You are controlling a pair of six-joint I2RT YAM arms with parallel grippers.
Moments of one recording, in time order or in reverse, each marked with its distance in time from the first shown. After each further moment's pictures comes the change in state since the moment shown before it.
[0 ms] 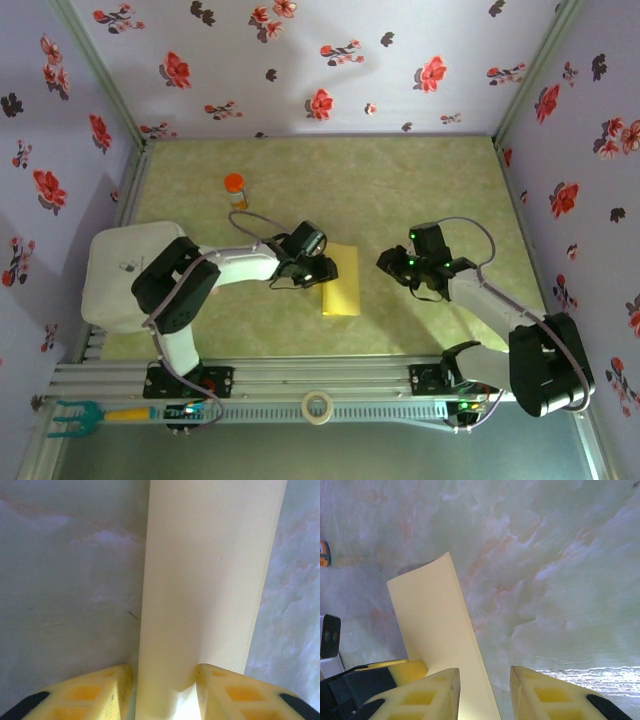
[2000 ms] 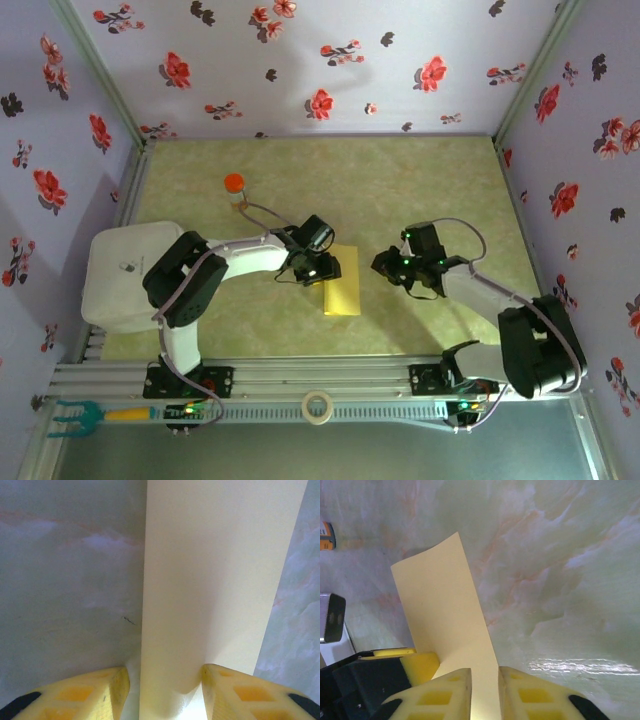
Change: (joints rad) left arm -0.001 0.074 0.137 -0.177 0.000 0.045; right arm 0.015 0.108 -0.004 0.098 -0.103 0.010
